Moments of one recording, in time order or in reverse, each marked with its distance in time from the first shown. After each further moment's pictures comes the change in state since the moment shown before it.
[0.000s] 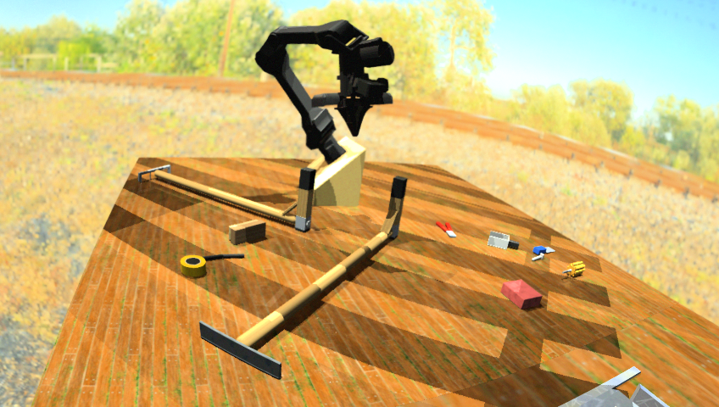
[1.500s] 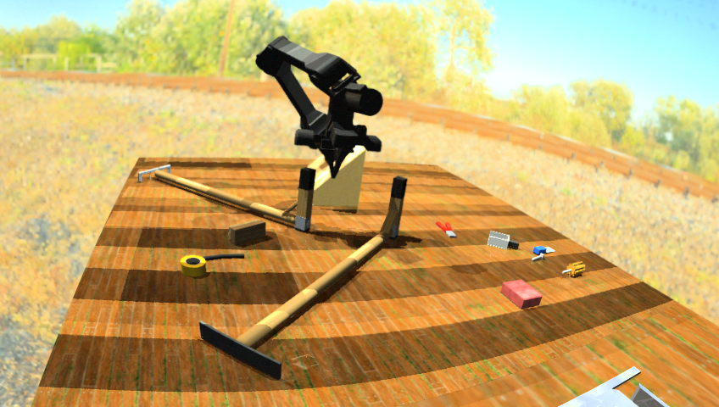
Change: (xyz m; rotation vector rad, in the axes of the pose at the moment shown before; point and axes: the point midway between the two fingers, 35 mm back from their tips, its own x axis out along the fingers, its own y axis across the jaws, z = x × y) arm 0.088 -0.056 -0.004 0.436 0.175 -0.124
